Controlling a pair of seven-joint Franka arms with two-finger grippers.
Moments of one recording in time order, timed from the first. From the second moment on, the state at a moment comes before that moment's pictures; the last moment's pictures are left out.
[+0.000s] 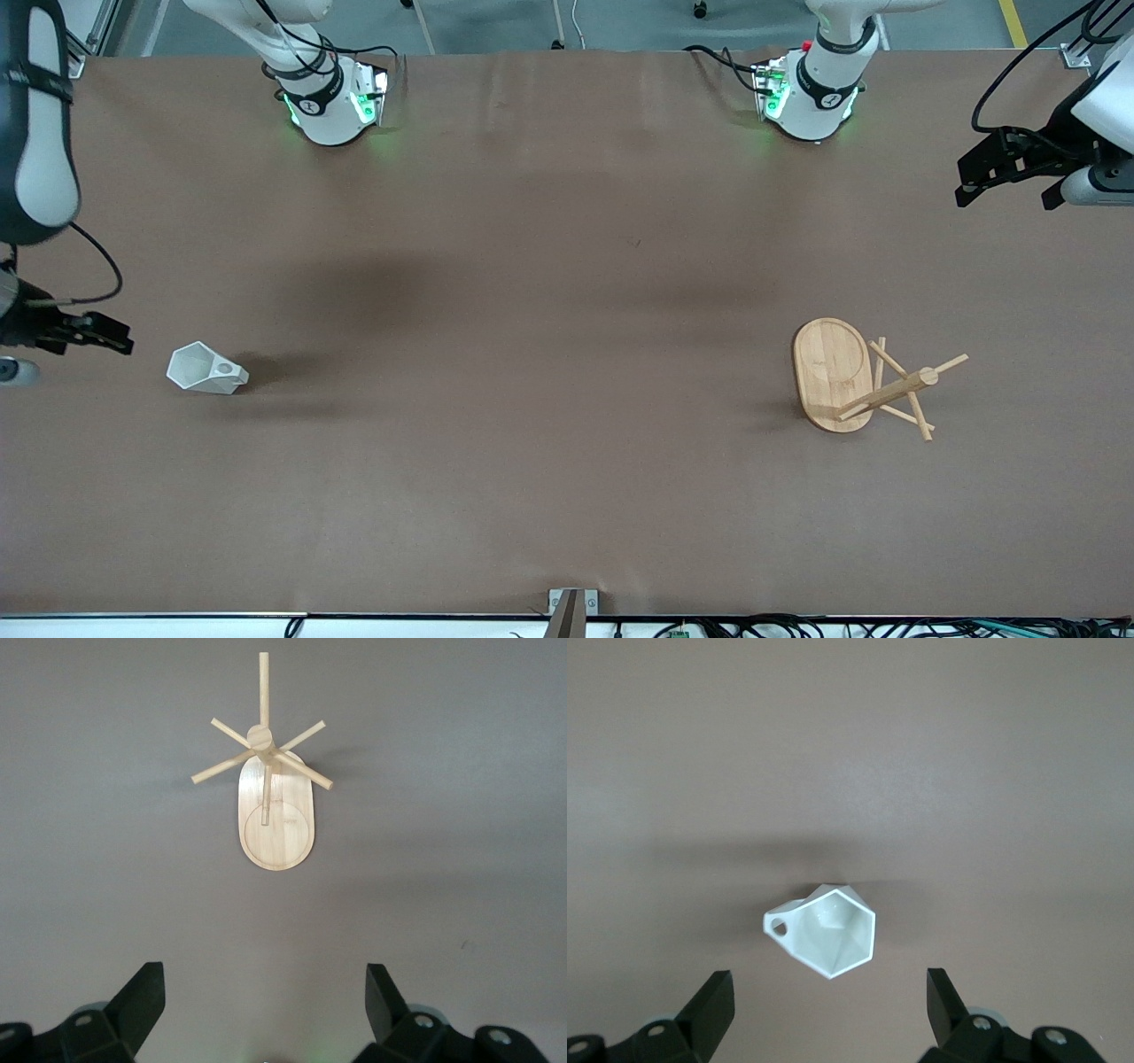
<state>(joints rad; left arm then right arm) 0.06 -0.05 -0.16 -1.52 -0.01 1.49 -0.04 -0.11 0.27 -0.11 -1.74 -0.02 2.05 -0.22</state>
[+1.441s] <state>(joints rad) 0.03 0.01 -0.16 -1.48 -0.03 1.47 -0.04 -0.18 0.42 -0.10 -2.05 0.09 2.58 -0.44</state>
